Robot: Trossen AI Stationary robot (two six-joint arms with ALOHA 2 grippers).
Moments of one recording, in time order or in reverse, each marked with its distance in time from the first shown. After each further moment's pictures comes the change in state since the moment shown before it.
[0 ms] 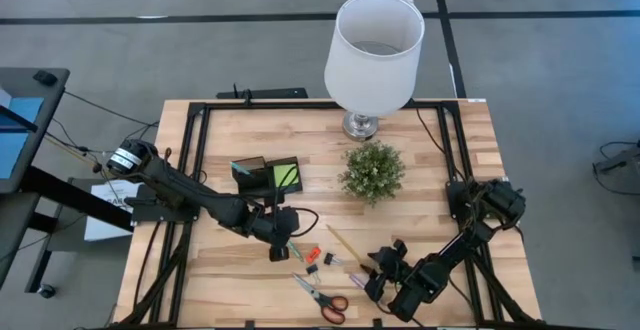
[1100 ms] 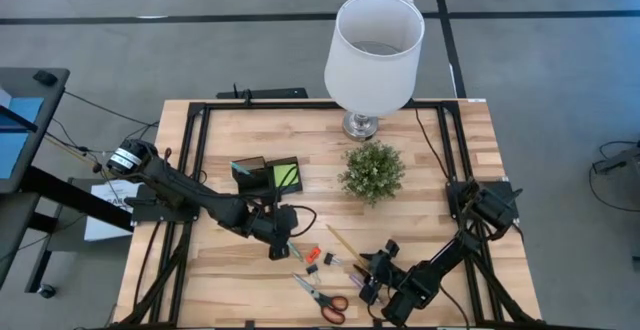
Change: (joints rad) left arm -0.004 0.000 0.000 -0.038 -0.031 -0.068; right arm -0.031 0.145 0.065 0.006 0.129 -0.191
